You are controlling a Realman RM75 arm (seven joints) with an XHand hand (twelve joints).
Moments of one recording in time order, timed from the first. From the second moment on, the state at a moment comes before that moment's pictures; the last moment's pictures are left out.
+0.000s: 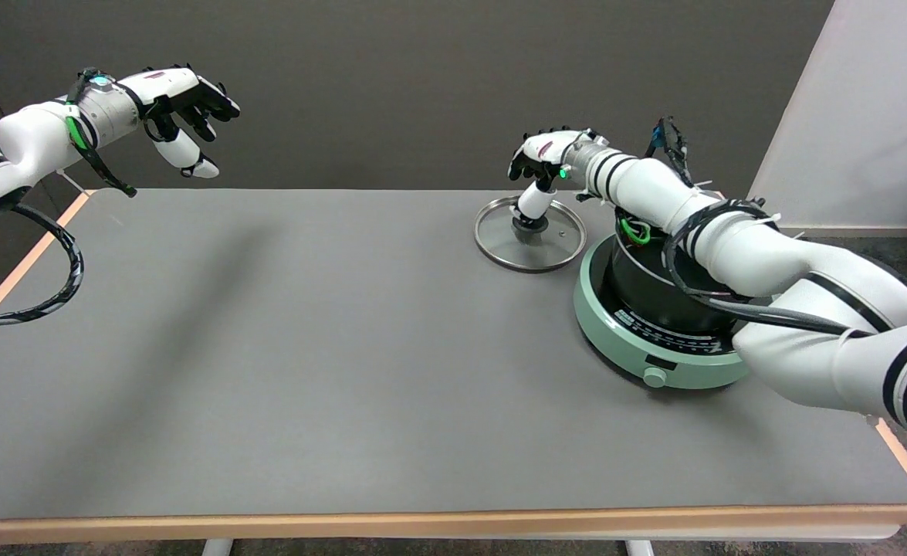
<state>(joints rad) 1.05 -1.17 -2.24 0.43 1.35 -0.10 -0.64</state>
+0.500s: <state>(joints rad) 1.04 -1.20 -2.24 0.39 1.35 -0.08 -0.64</state>
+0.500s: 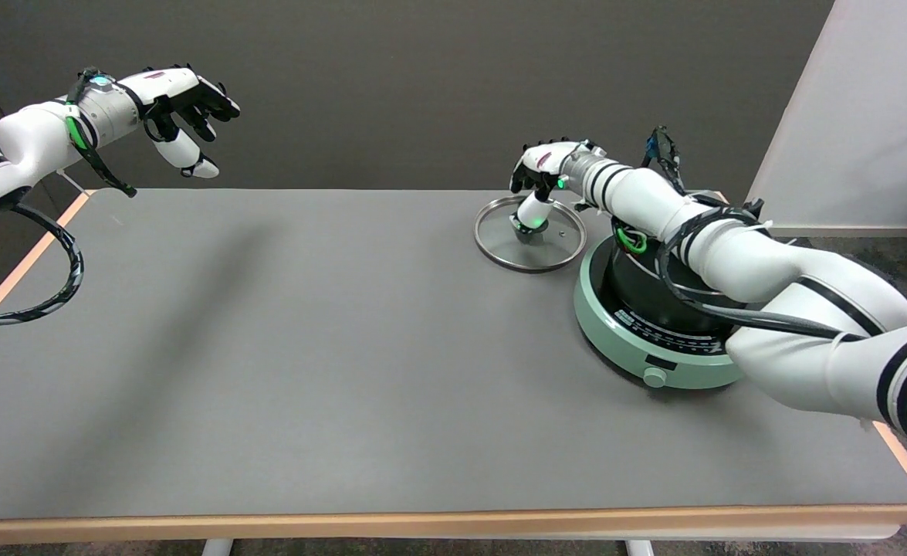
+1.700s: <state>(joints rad) 1.05 -1.21 -2.24 0.32 1.34 -0.06 -0.64</state>
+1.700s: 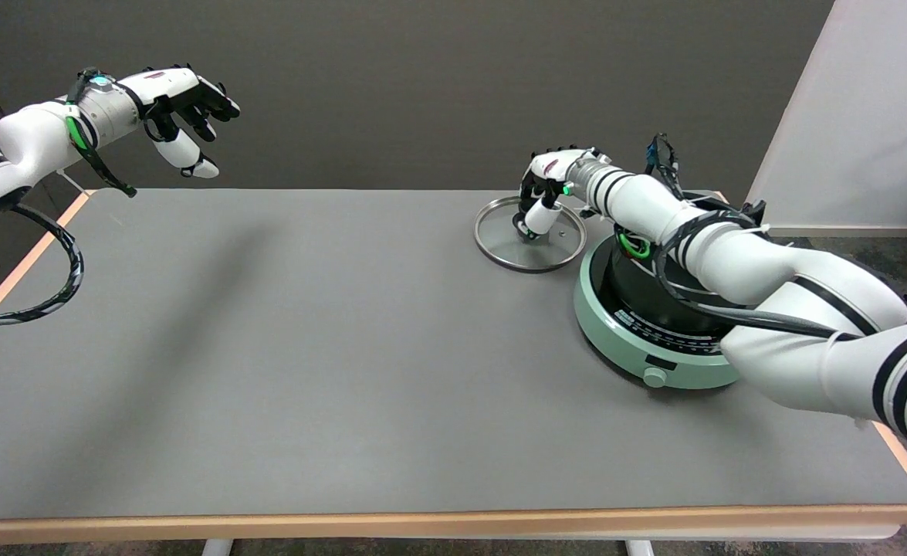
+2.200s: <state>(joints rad) 1.05 -1.23 -2.24 0.29 1.34 -0.05 -0.64</state>
